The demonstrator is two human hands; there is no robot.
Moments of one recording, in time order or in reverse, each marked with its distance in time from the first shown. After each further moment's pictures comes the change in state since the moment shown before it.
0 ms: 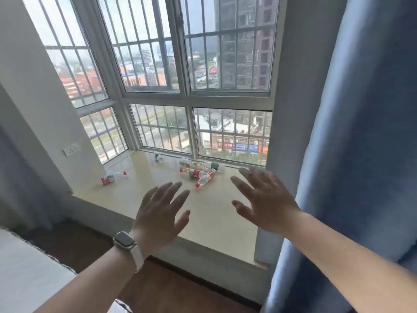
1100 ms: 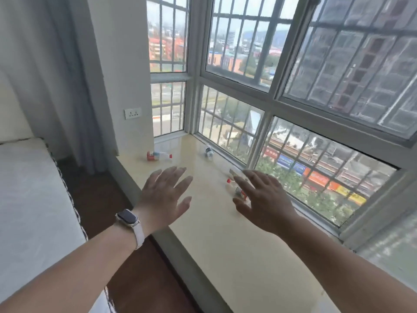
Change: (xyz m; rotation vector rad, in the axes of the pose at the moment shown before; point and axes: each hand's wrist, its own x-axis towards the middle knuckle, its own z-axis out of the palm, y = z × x) left_hand 0.072 -0.245 0.130 0.045 0.000 -0.386; right_hand 0.313 -0.067 0.184 0.139 -0.113 -0.353
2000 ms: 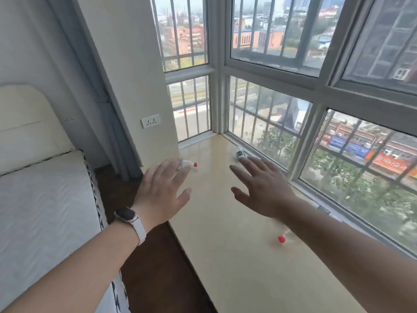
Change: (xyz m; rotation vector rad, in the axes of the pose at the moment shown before) left_hand 0.177 -0.080 0.084 0.201 -0.150 -0.146; right_hand 0.219 0.106 0.131 0.138 -0.037 -0.148
